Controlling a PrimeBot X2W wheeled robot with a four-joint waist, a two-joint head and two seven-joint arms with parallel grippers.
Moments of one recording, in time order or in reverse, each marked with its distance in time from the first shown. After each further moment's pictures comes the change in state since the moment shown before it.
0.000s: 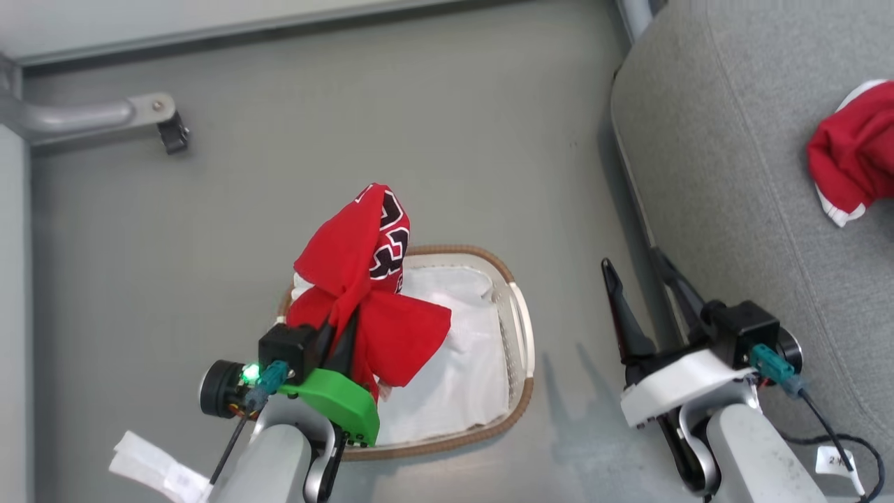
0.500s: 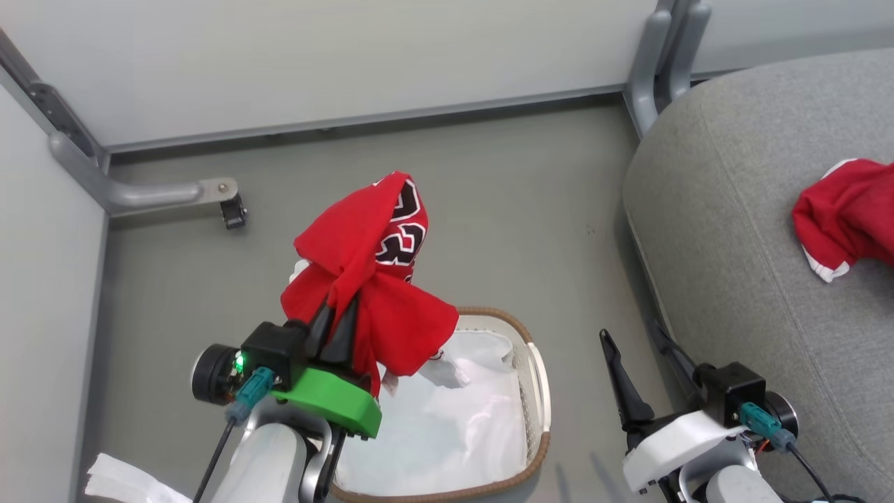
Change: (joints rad) left arm 0.077 0.000 0.054 -0.225 0.040 -0.038 0.000; right arm 0.132 0.000 0.015 0.029 -0.007 0.000 0.000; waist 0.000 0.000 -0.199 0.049
